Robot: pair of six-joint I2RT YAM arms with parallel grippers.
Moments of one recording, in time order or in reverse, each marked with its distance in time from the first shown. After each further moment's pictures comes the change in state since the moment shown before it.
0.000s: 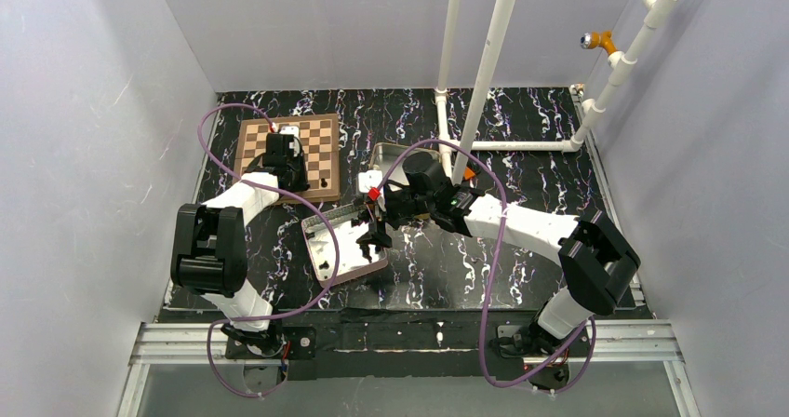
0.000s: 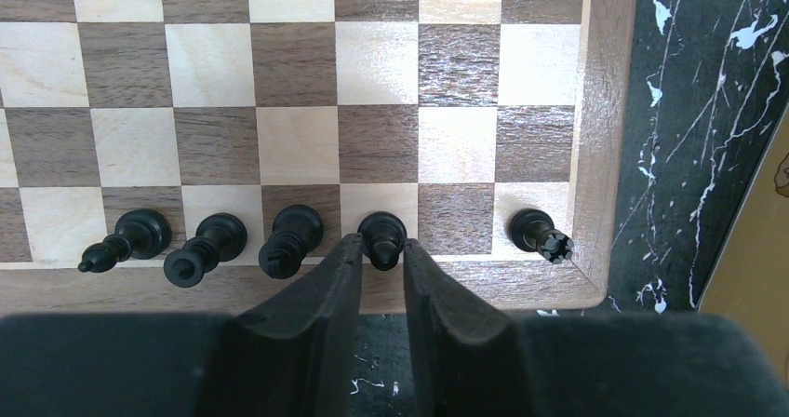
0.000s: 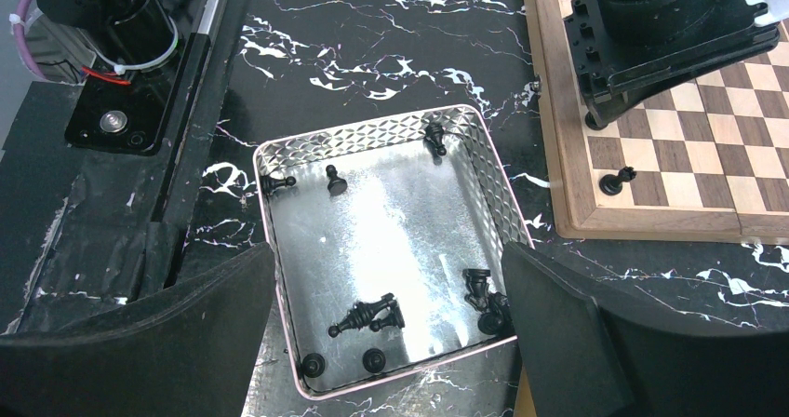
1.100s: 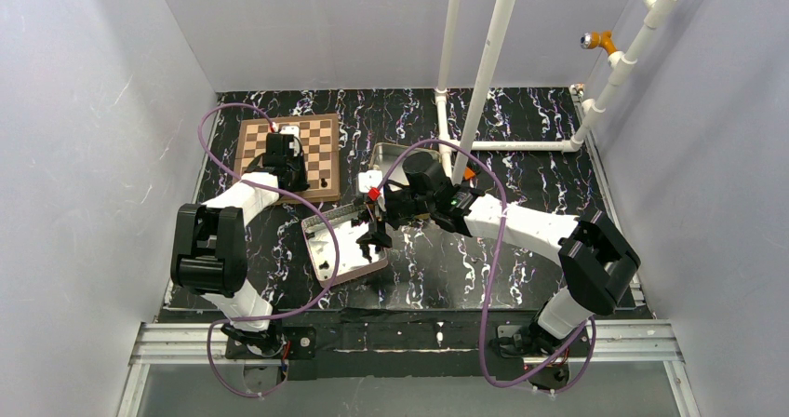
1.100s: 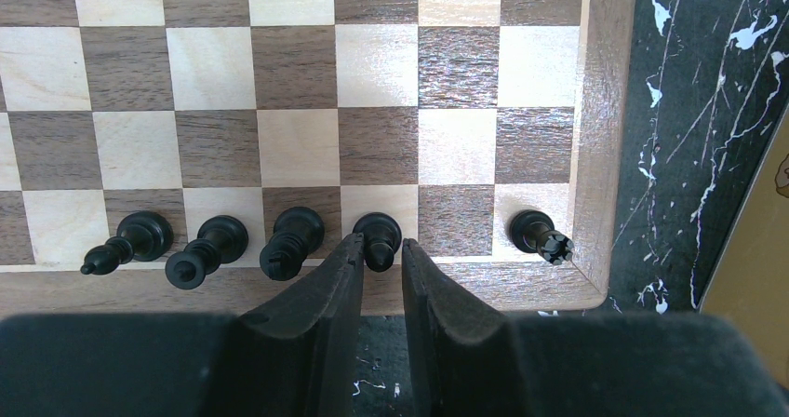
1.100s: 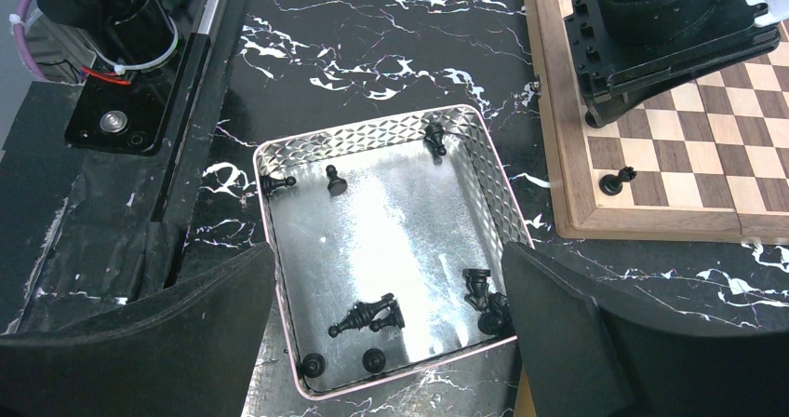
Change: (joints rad) left arm 0.000 0.000 0.000 0.002 0.000 0.007; right arm 0.000 0.000 0.000 0.000 0.000 0.000
